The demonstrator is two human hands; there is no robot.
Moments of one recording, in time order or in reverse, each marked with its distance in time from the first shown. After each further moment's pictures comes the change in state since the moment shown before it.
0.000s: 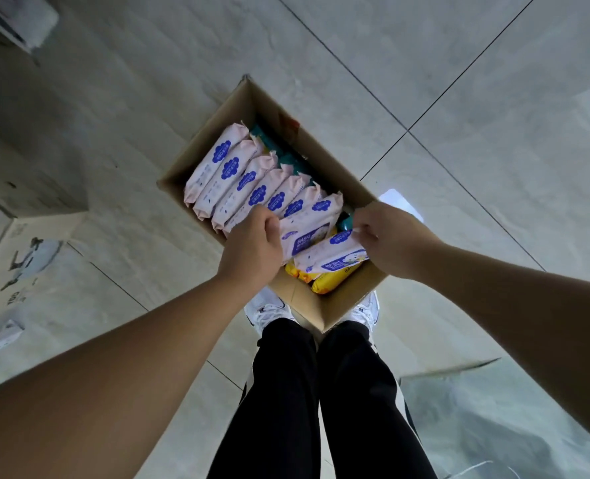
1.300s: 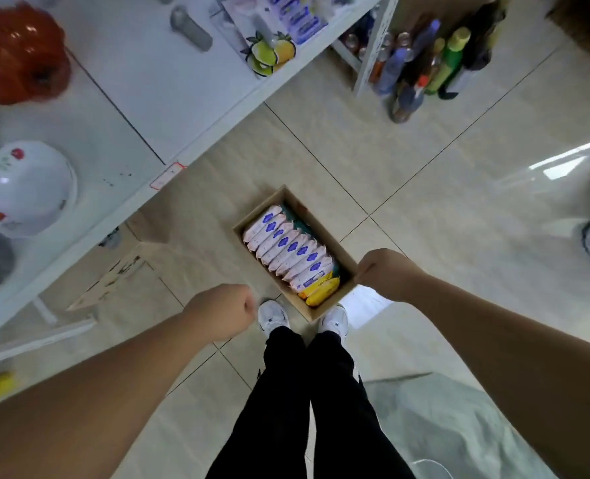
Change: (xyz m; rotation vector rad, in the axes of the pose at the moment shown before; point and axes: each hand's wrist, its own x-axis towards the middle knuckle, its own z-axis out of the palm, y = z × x) left_hand -0.218 0.107 -0.238 0.426 -0.402 -0.115; right_hand -0.209 -0.132 -0.186 0.098 -0.122 0.268
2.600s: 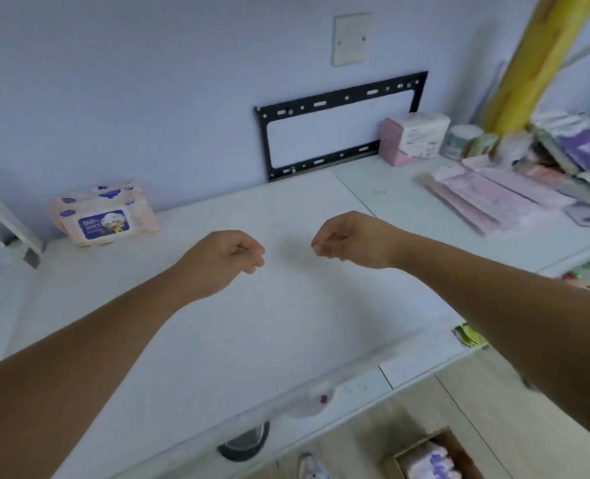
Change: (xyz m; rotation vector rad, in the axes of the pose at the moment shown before) left_hand -0.326 -0.427 -0.438 -0.751 0.873 0.280; right_hand -0.252 -0.727 -0.067 -0.147 0.224 -0.918
